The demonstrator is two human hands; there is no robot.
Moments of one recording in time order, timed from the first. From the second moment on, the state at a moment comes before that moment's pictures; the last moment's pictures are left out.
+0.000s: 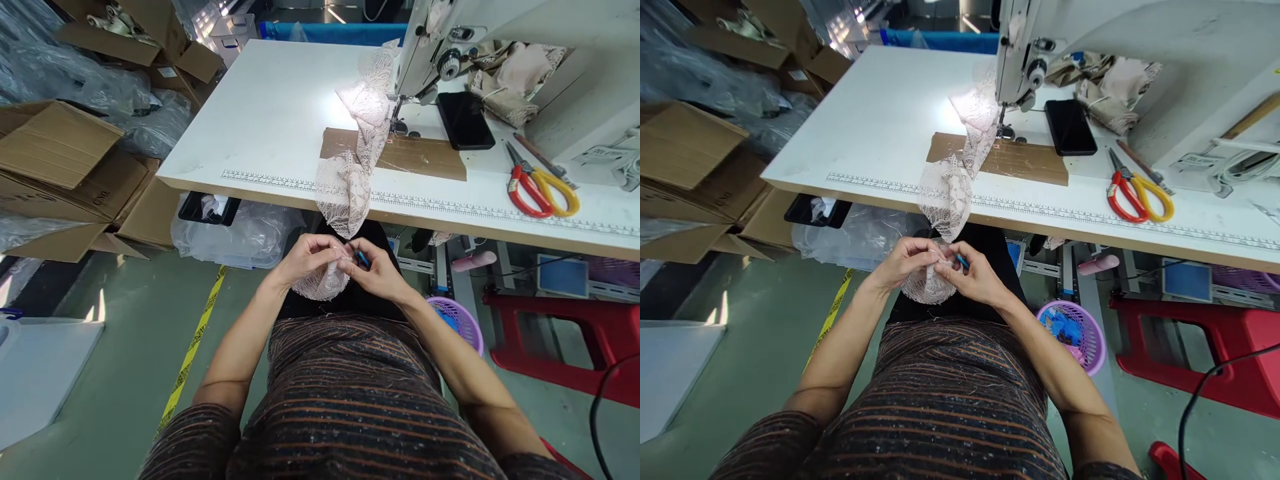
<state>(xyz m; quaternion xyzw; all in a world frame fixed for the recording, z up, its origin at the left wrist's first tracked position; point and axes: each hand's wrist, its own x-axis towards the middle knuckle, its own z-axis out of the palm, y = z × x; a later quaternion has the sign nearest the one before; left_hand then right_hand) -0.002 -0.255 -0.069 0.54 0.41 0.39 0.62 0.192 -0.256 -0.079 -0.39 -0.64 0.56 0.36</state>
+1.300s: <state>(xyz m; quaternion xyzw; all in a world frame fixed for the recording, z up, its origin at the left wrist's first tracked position) -0.001 -0.257 -0.032 0.59 0.45 0.28 0.62 0.174 -0.250 -0.102 -0.38 -0.51 0.61 0.48</state>
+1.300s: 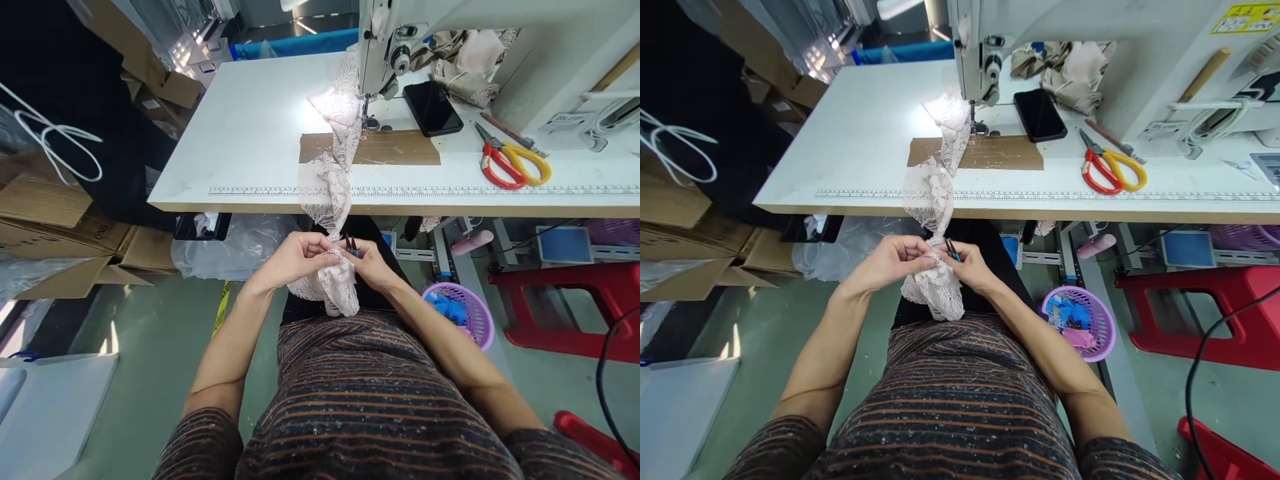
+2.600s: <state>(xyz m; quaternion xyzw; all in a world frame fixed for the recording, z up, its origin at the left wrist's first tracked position) -0.050 -0.273 -0.096 0.62 0.44 0.33 0.57 0.189 -0.267 -0.104 -0.43 -0.60 0.52 0.43</state>
